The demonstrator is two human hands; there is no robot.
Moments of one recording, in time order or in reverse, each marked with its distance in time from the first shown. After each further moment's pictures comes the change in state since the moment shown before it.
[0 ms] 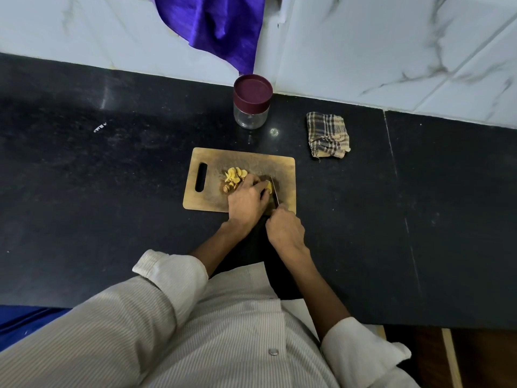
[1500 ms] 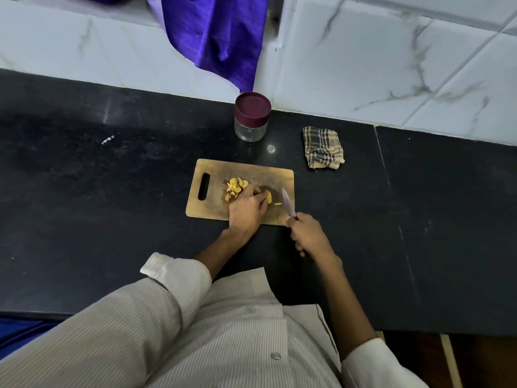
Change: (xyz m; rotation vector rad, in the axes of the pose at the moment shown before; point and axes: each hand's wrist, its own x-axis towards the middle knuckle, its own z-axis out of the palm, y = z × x) left_hand -0.004 -0.004 0.002 0.017 0.010 0.031; right_hand 0.001 0.042 -0.036 0.474 -0.229 0.097
